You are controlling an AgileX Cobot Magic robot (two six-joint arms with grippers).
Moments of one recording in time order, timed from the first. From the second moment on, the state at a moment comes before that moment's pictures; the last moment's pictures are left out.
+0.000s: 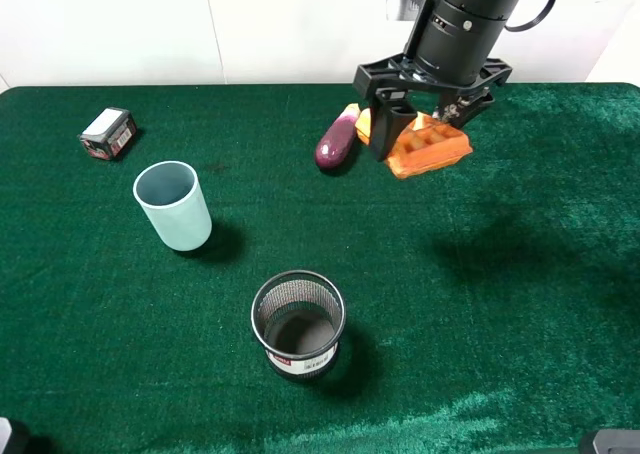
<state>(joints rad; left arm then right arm) -0.14 -0.01 -0.50 0.02 1.06 0.00 0.53 1.81 -1.43 0.26 1.21 -0.08</state>
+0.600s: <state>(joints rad) -0.14 -0.01 -0.50 0.02 1.06 0.00 0.70 1.81 -1.56 0.22 1.21 -0.01</state>
